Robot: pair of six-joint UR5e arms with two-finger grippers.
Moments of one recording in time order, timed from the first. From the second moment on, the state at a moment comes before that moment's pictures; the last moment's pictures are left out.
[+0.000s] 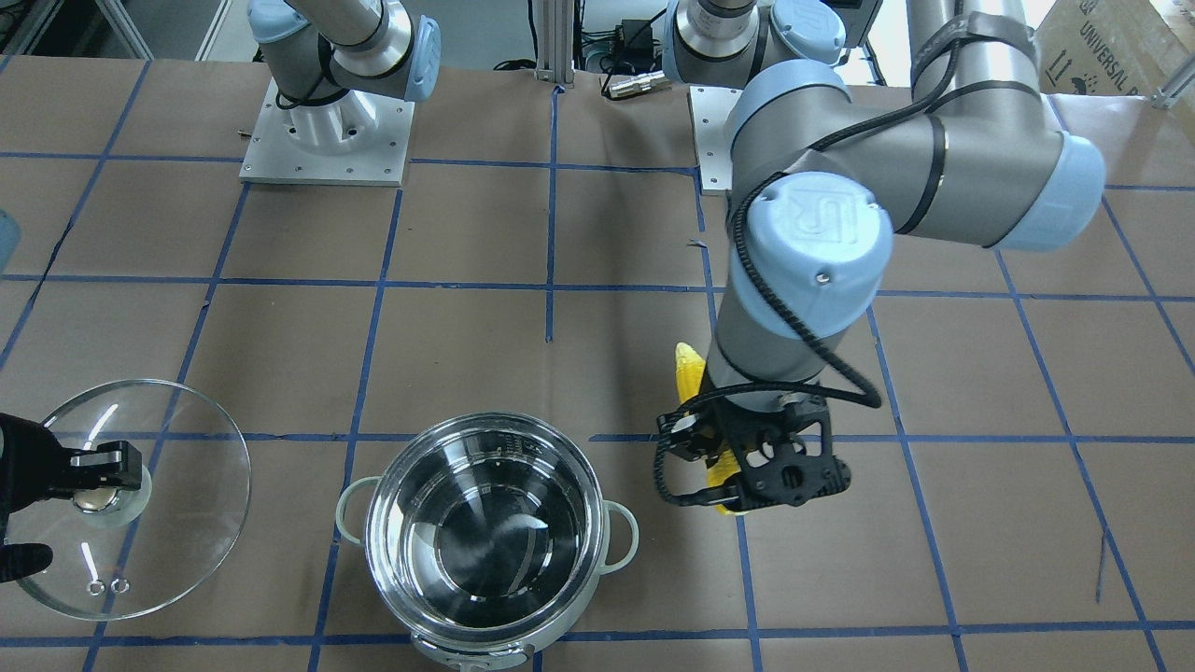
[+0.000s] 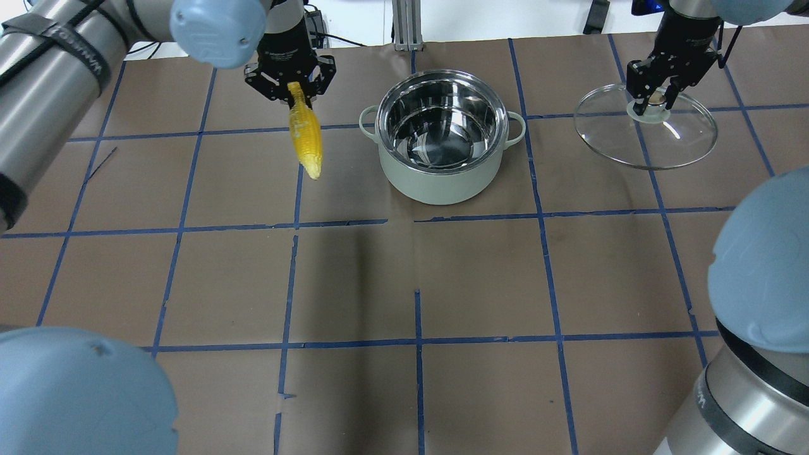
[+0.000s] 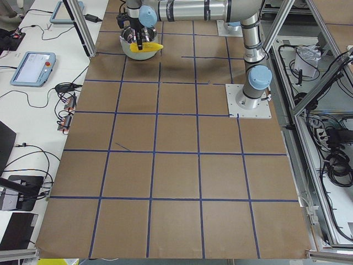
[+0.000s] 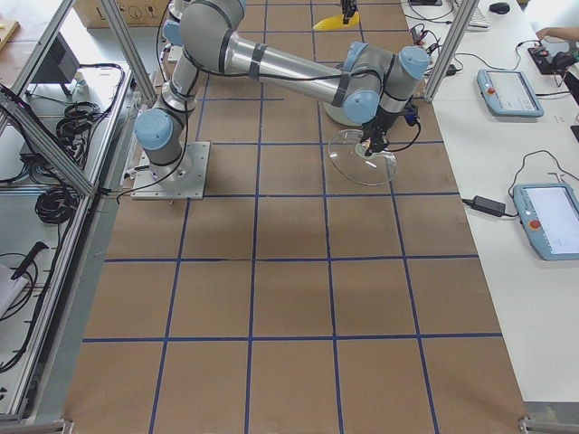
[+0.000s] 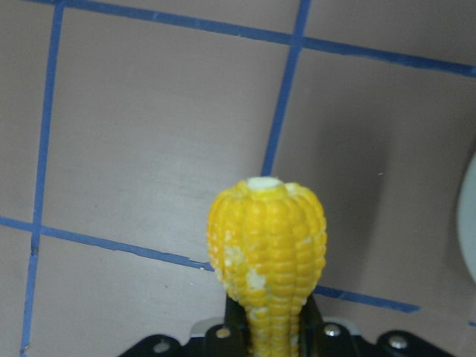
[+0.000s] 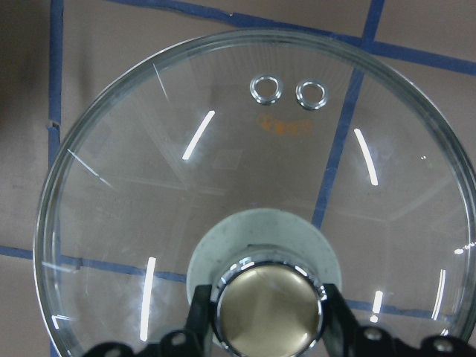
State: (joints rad) left arm -1.74 -2.08 -1.17 -1.46 1.66 -0.32; right arm 1.33 -1.02 1.21 -1.59 -1.65 -0.42
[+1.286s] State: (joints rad) left arm -1.95 -2.44 -0.71 -1.60 1.66 -0.56; right arm 1.33 -1.04 1.24 -1.61 -1.64 -0.42
